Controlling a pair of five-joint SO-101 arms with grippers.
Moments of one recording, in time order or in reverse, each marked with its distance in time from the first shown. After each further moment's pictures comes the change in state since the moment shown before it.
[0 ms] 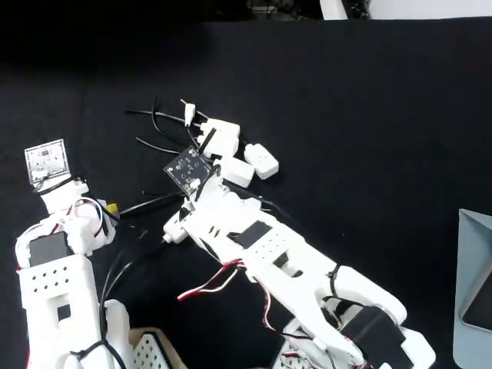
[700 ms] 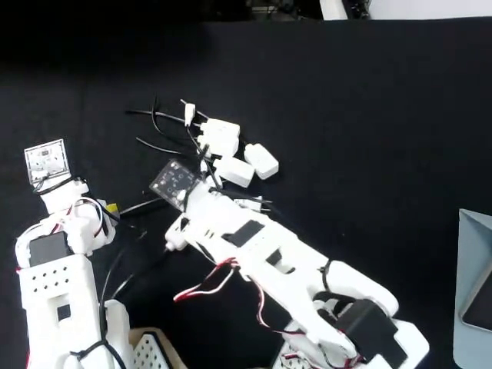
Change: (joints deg) left arm 0.0 0.0 0.0 0.0 0.0; right arm -1.7 4.7 -3.4 6.1 9.7
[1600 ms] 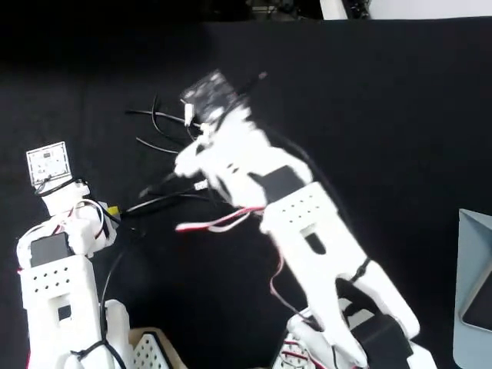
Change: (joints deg) left arm 0.0 0.0 1.1 0.0 0.0; right arm 16.1 -8.4 -26.3 18.2 -6.6
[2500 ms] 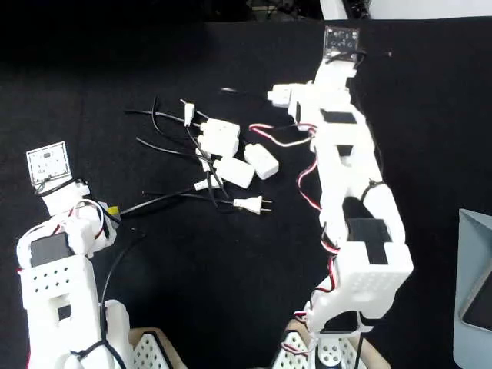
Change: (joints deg) left arm 0.0 0.0 0.0 0.0 0.0; right arm 26.6 39.2 -23.9 -12.8 -14.2
